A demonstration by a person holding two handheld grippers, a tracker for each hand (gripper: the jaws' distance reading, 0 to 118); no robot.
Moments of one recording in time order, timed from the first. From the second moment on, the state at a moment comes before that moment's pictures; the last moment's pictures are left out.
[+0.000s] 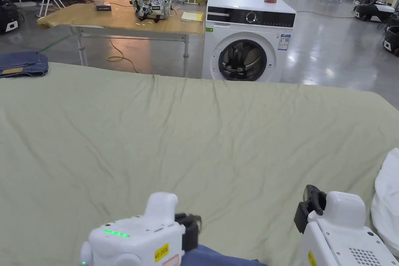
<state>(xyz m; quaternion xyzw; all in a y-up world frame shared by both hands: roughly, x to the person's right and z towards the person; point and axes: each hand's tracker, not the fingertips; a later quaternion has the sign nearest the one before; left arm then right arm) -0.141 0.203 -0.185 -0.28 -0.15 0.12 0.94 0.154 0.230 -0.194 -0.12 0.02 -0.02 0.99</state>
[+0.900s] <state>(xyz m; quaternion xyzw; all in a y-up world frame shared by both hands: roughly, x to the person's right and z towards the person) -0.217 0.240 -0.132 -0.04 0.12 -0.02 0.99 0.110 0.202 -0.123 -0.15 0.09 0.03 0.98</state>
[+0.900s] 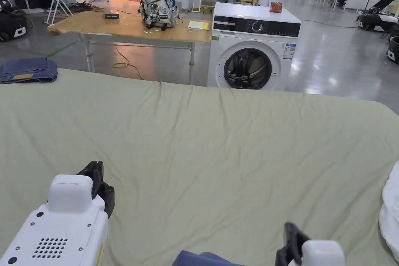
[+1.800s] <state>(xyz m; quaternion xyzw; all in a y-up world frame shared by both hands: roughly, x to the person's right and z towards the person) -0.270 0.127 -0.174 -0.43 -0.31 0.36 0.77 0.100 0.099 -0.135 -0.33 0.10 0.03 0.94</state>
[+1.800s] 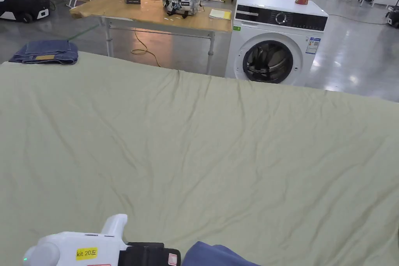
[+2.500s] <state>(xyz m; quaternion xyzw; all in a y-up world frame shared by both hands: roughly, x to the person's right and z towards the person) -0.213 0.058 -0.198 -0.47 -0.34 0.44 0.69 0.100 0.099 -0.131 -0.33 0.10 0.04 0.94</state>
